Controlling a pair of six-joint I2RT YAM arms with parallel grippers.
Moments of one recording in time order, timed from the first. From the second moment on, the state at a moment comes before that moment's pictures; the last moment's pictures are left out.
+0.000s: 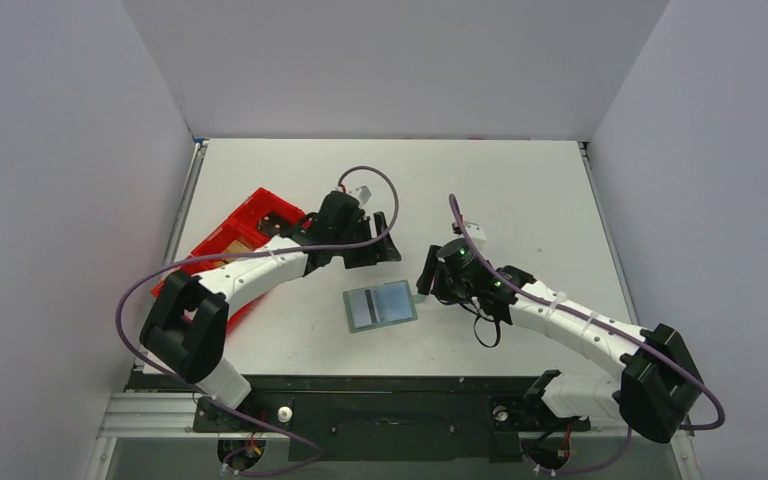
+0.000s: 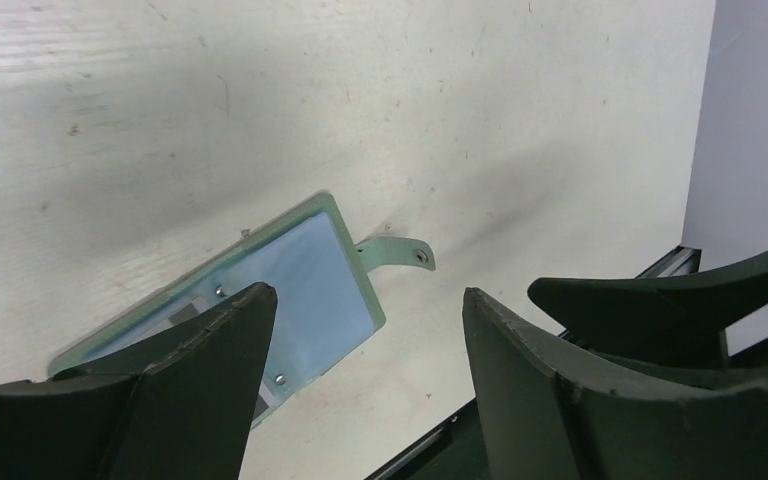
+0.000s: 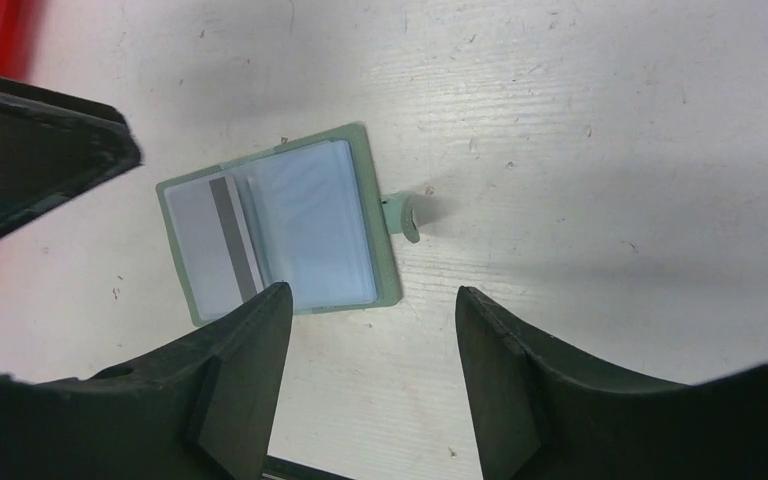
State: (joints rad) left arm -0.65 1.62 1.09 -0.24 0.22 -0.75; right arm 0.76 1.22 0.79 -0.42 0.23 0.83
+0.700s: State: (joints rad) left arm -0.47 1.33 0.72 -0.30 0.19 -0.73; right arm 0.95 1.57 1.01 -0.37 0.17 0.82
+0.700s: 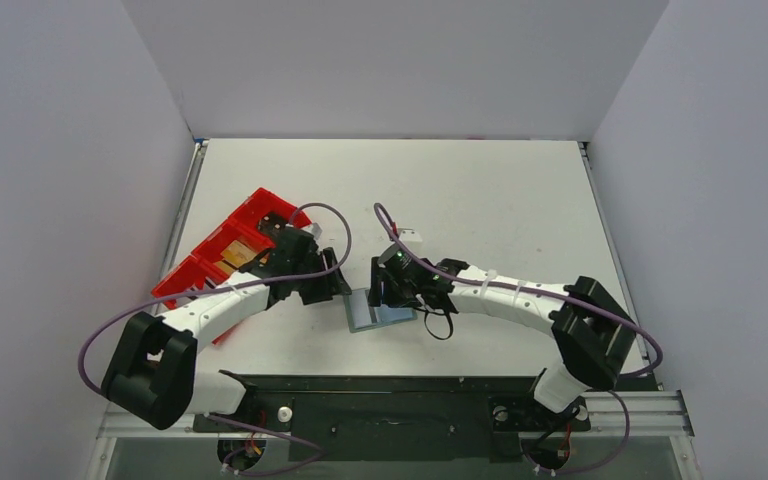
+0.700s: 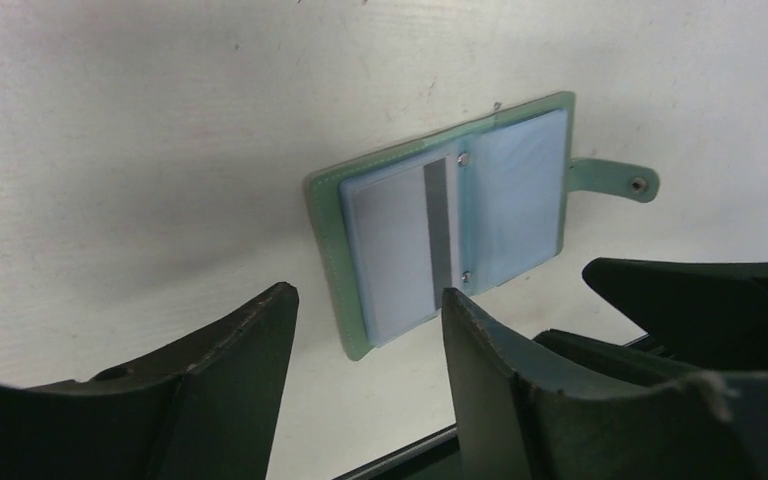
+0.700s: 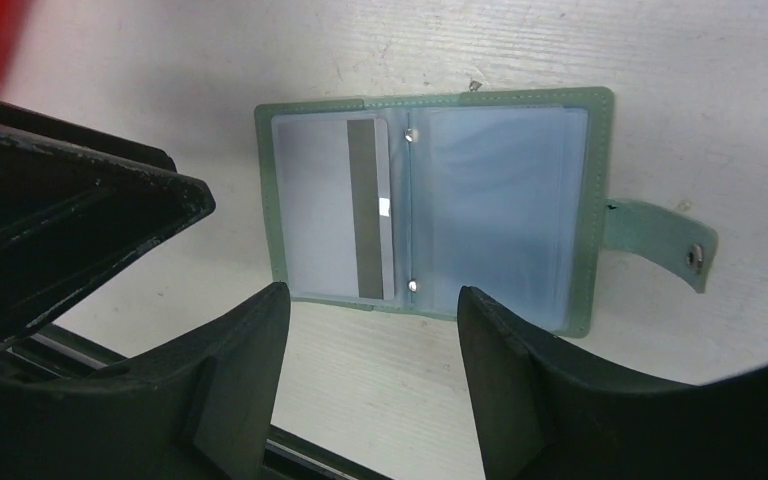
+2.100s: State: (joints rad) left arm -0.53 1.51 0.69 -0.20 0.22 -0.76; right arm 0.89 1.74 0.92 -0.05 -0.06 0.90
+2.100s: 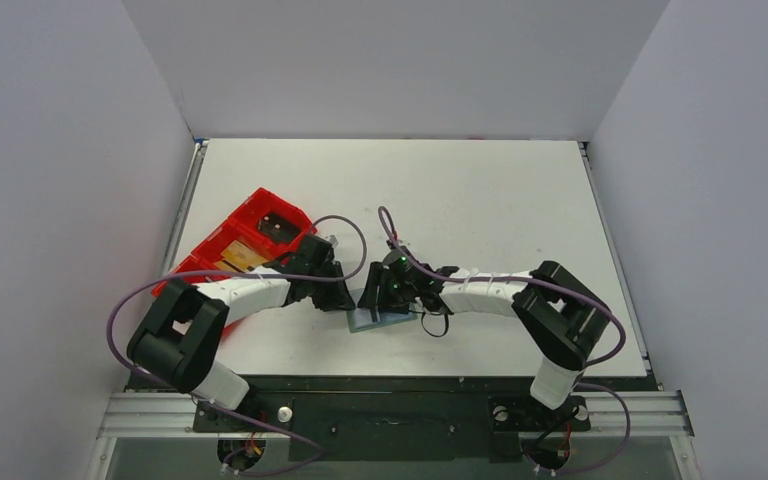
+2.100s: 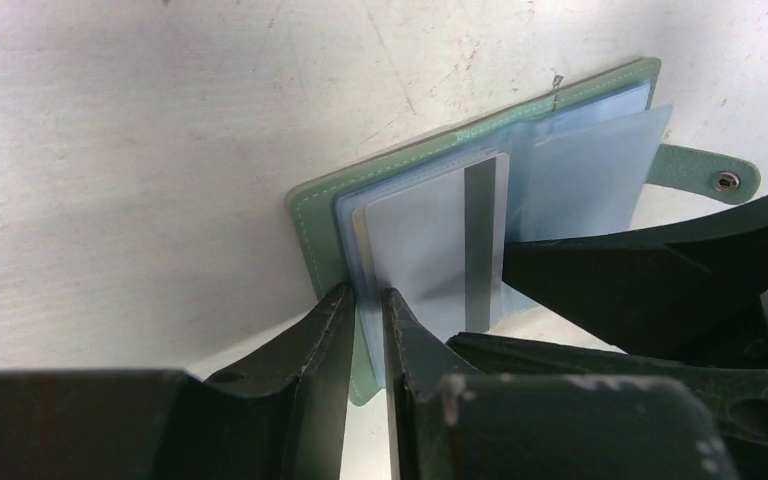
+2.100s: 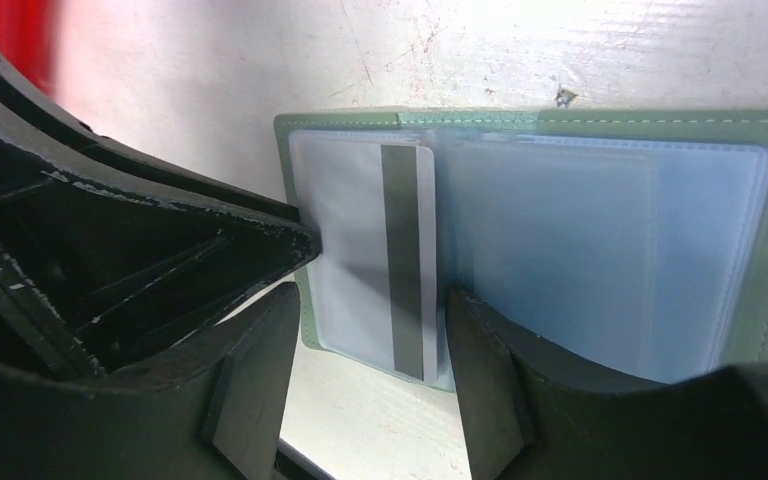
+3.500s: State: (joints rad) left arm -0.55 1.58 0.76 -0.19 0.19 -0.78; right arm 0.72 1.76 0.56 0.62 -0.30 1.25
